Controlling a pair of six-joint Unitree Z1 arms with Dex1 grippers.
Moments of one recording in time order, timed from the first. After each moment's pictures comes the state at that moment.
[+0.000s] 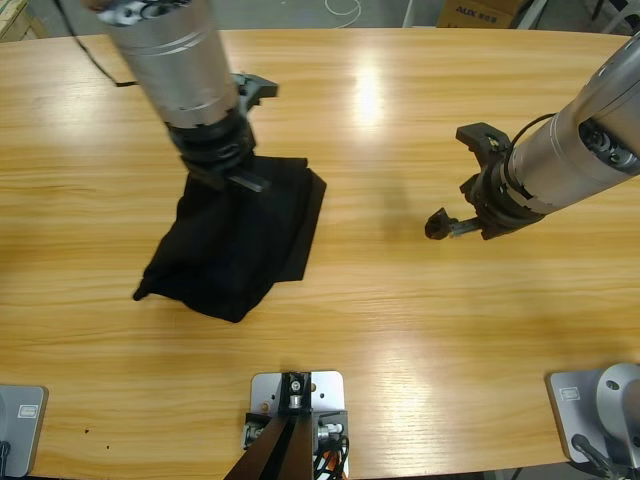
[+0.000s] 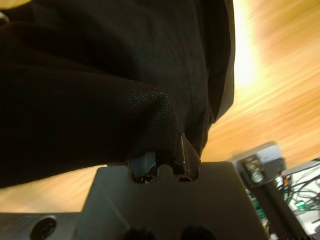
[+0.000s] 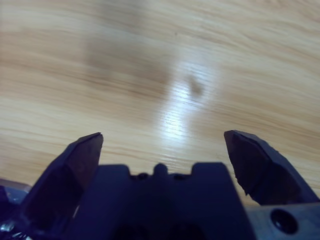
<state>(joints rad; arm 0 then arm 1) -0.92 2.20 -2.08 1.42 -0.01 -0.36 0.74 1.70 -1.07 0.80 -0.05 0.47</state>
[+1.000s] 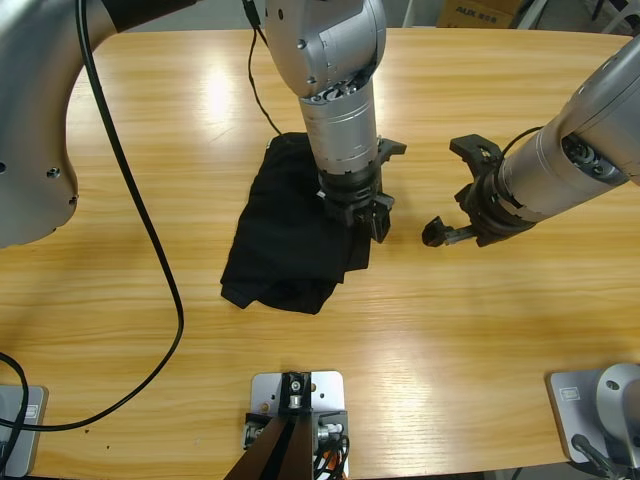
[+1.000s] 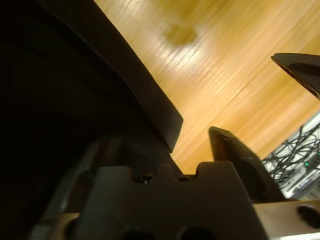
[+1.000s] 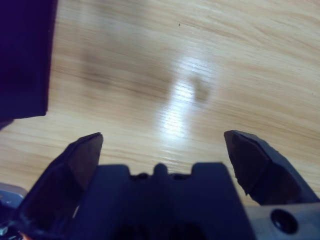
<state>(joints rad) -0.99 2.61 -2.62 1.50 -0.32 -0.22 0.74 1.72 -1.04 0.76 -0.04 0.47</state>
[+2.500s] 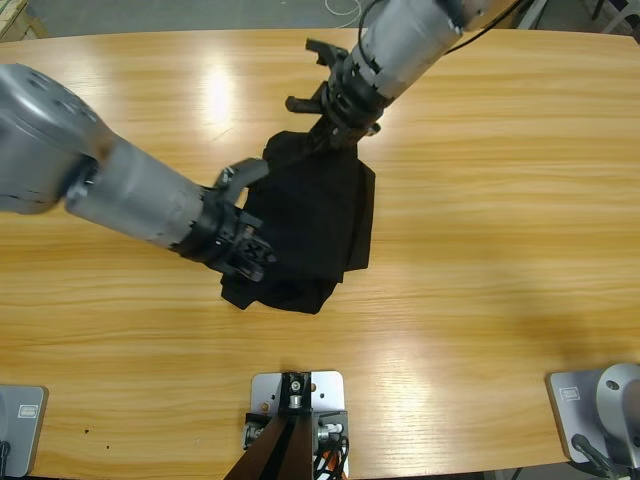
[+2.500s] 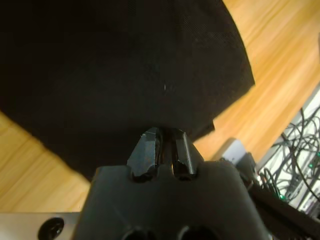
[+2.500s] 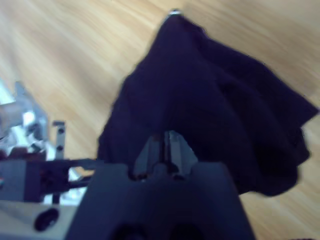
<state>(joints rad) -0.92 1.86 -1.06 0.33 -0.33 -0.37 0.63 2.09 -1.62 0.75 0.47 0.24</state>
